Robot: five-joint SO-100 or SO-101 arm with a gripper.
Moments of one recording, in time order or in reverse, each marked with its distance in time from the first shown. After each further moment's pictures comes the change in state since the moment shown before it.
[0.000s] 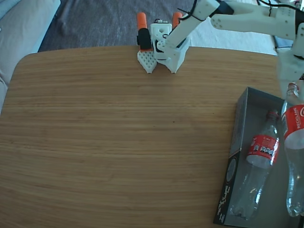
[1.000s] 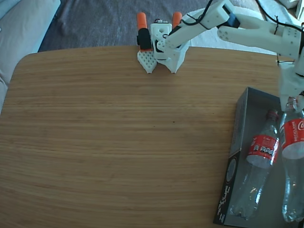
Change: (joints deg) arm 0.5 -8.0 -3.7 -4.0 0.5
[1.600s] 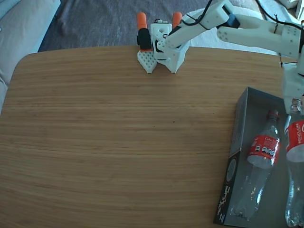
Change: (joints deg) arm 1.1 -0.2 -1.7 -2.5 0.0
